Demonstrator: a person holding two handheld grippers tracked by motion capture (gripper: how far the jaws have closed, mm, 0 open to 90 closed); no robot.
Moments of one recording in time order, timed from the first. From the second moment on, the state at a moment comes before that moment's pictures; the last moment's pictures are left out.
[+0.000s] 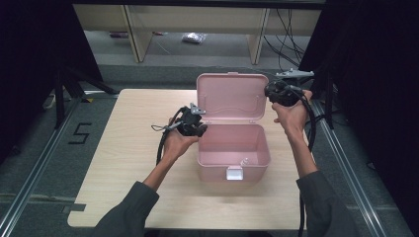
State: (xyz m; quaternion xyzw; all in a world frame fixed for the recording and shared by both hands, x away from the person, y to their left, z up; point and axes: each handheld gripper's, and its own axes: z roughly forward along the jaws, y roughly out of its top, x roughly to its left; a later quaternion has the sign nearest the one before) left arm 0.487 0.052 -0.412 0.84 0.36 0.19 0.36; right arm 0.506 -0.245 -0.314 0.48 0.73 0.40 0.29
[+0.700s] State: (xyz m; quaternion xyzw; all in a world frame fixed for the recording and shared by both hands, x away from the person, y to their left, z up) left arm 0.489 0.050 -0.414 0.84 0.36 0.19 0.37; right arm 0.473 -0.253 -0.314 0.46 0.72 0.42 0.29
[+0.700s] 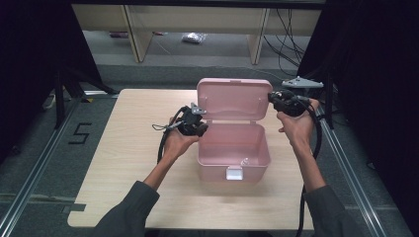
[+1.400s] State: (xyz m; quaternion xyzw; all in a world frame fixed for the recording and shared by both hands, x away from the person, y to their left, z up) left arm 0.482 0.060 -0.408 0.83 0.37 0.18 0.39; right arm 0.456 -0.256 -0.316 0.44 0.73 0.42 0.31
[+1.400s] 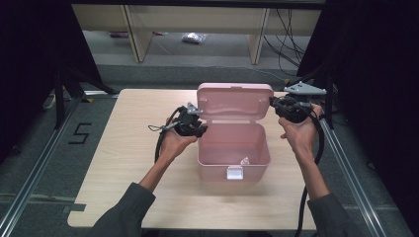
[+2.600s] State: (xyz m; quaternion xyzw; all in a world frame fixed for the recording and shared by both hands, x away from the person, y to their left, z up) left arm 0.431 0.091 -0.389 0.82 0.35 0.12 0.43; right arm 0.424 -0.260 -0.322 0.41 0.75 0.41 0.32
